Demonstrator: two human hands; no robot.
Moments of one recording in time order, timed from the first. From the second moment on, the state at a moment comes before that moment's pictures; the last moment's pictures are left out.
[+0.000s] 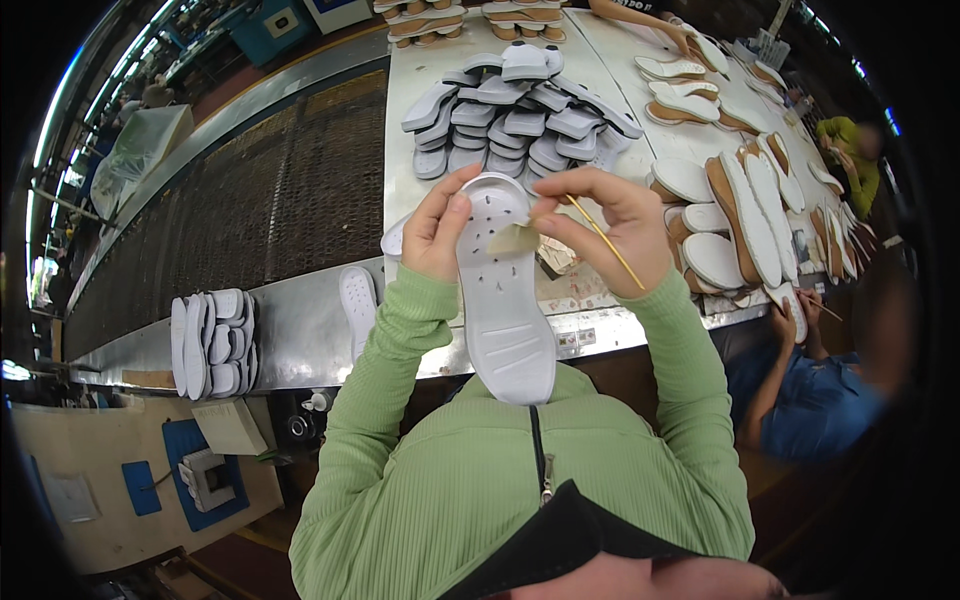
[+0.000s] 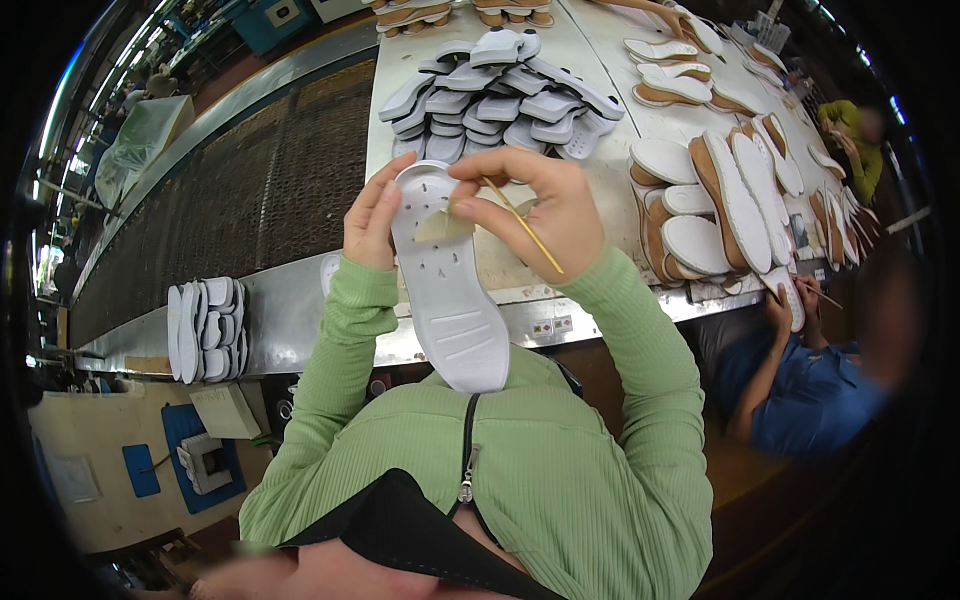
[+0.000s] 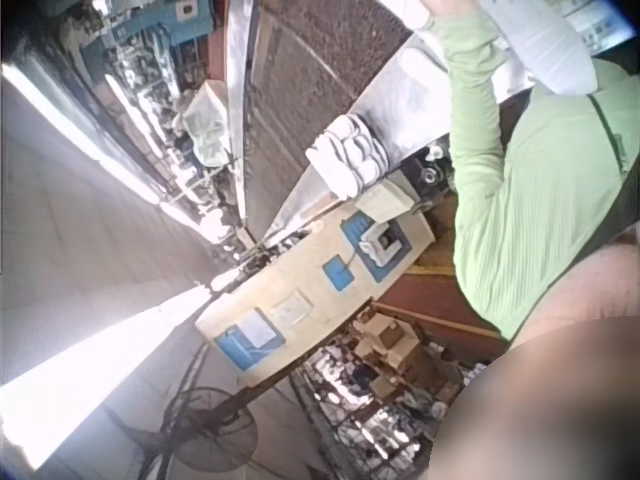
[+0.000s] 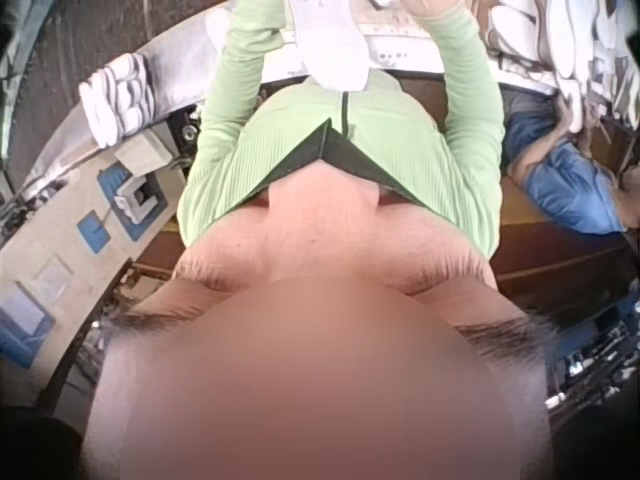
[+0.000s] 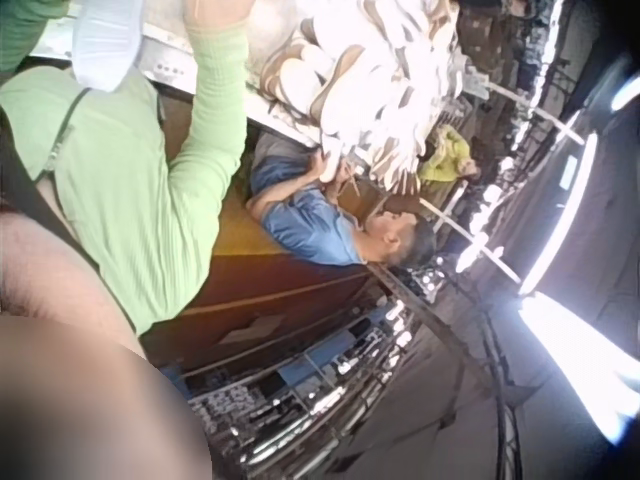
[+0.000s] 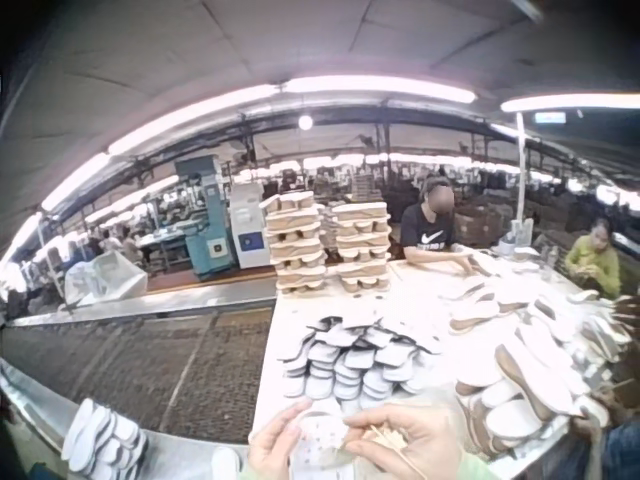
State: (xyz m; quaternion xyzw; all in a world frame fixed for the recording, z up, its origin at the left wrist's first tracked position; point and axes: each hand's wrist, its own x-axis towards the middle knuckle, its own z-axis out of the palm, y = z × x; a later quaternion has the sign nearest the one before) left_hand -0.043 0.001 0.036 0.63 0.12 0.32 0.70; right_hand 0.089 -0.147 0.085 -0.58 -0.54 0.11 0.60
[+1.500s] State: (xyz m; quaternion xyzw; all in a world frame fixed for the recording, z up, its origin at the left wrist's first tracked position) left_hand -0.070 -0.006 0.040 0.68 0.13 0.38 0.61; right_hand 0.069 -0.102 0.038 -0.55 -0.50 0.12 0.66
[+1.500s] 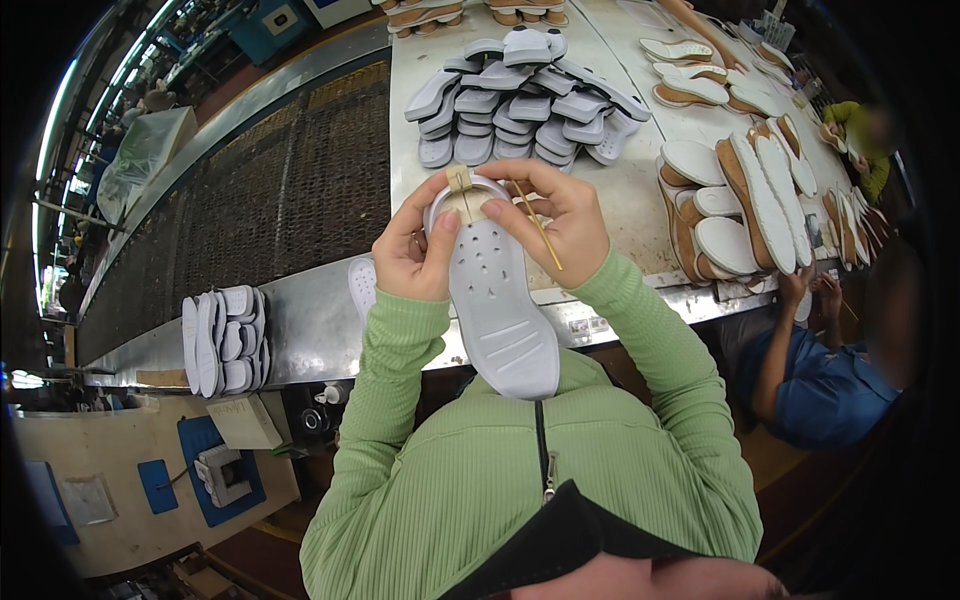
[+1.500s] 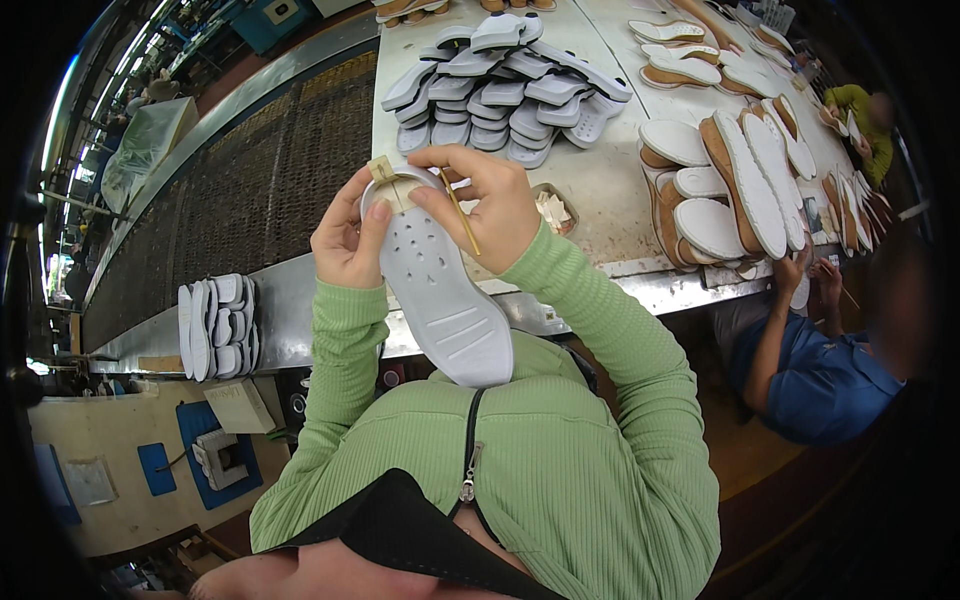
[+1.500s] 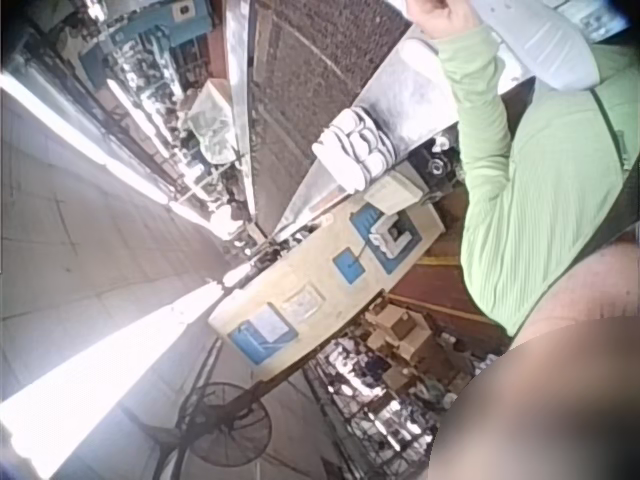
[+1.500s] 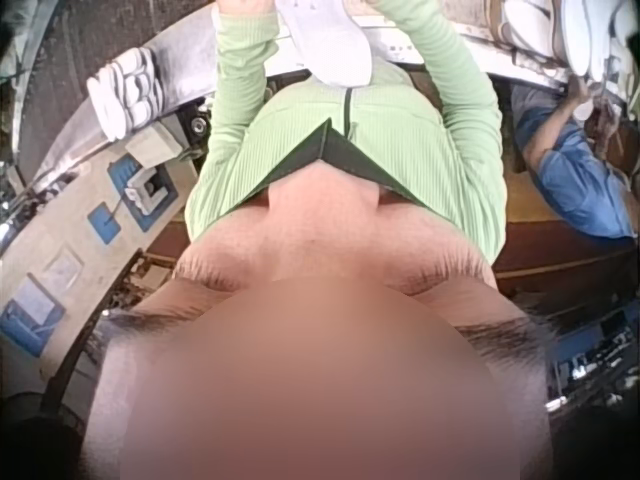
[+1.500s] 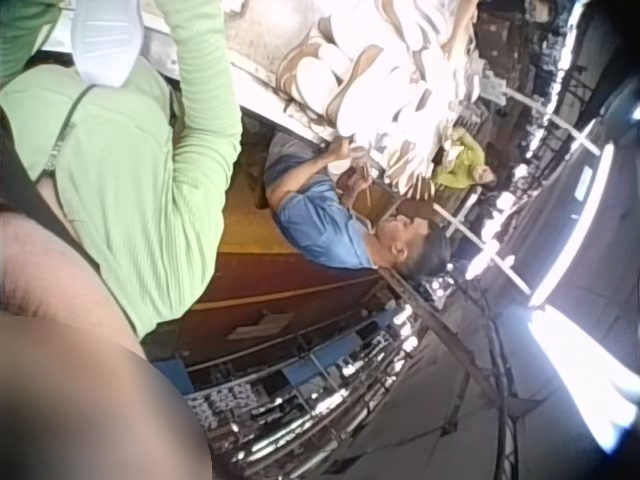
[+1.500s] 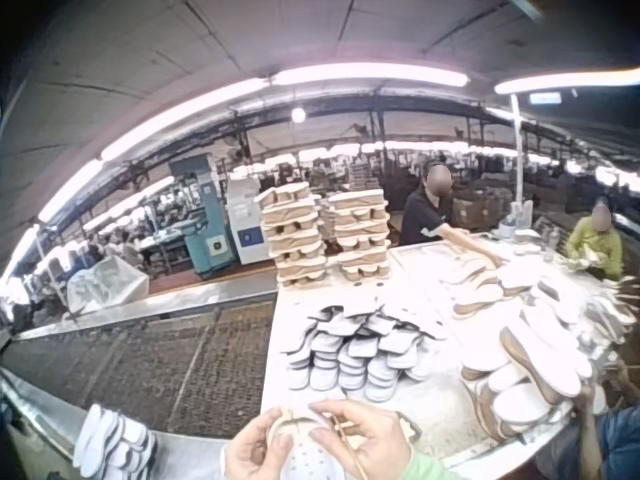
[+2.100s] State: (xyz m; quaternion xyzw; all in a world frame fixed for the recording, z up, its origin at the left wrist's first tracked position) left_hand -0.076 -0.006 0.043 0.69 0.15 0.39 0.59; right_hand 0.065 -0.103 0.046 -0.55 -0.50 0.15 0.66
